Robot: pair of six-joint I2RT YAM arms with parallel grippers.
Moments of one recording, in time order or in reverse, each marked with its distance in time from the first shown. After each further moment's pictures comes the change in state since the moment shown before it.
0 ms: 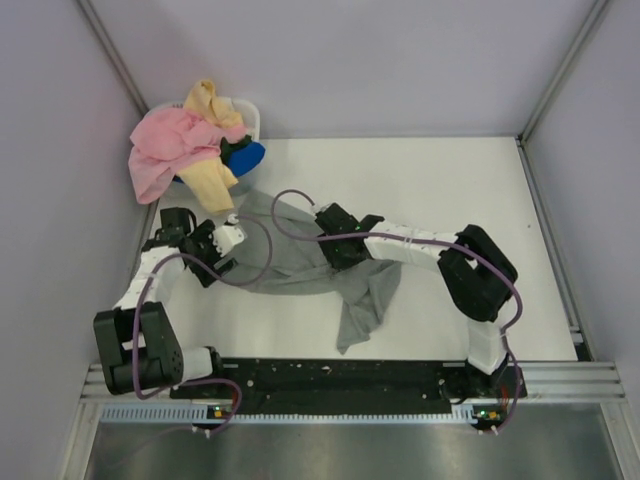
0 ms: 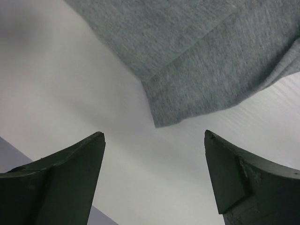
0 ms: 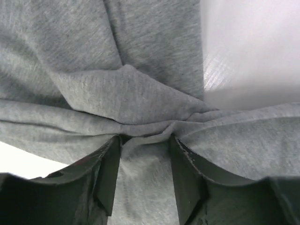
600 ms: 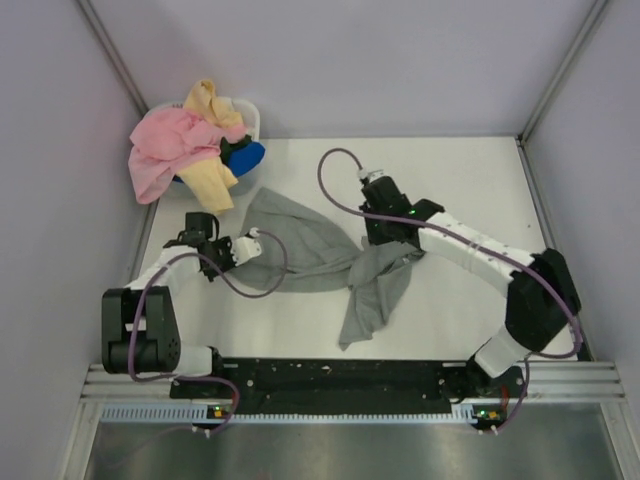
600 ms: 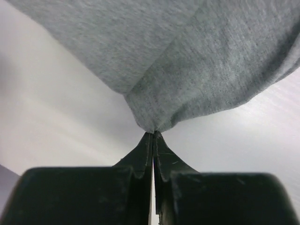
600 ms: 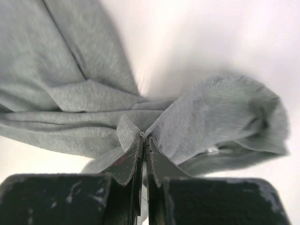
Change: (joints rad) left arm -0.139 0.108 -0.092 0.169 -0.111 0.119; right arm -0.149 -0.275 -0.106 -0.037 0.061 0.005
